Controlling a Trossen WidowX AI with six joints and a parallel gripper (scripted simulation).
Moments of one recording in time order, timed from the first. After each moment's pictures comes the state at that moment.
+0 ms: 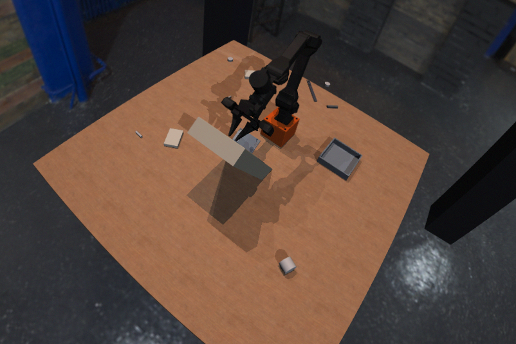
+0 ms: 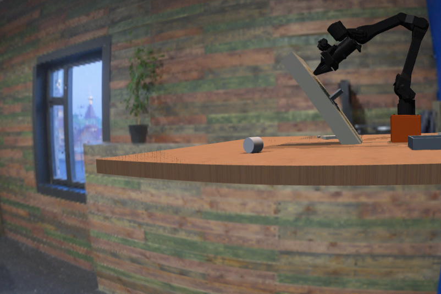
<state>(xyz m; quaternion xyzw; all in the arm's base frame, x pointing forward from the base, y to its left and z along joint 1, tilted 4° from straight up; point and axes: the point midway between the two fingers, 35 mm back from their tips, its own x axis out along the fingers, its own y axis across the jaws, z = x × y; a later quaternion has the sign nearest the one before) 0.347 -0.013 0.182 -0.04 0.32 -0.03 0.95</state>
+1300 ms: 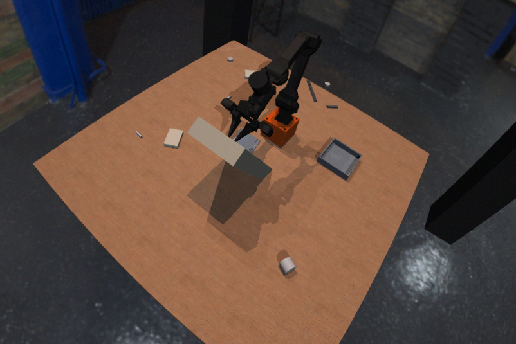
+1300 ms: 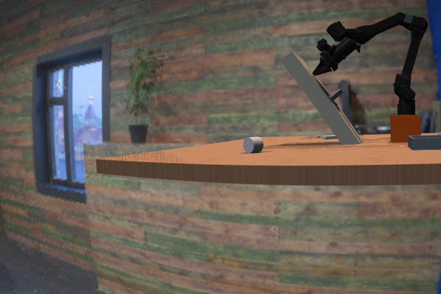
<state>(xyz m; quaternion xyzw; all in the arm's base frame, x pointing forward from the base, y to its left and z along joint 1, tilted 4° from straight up) 0.350 -0.013 0.181 -0.04 0.32 -0.03 0.95</state>
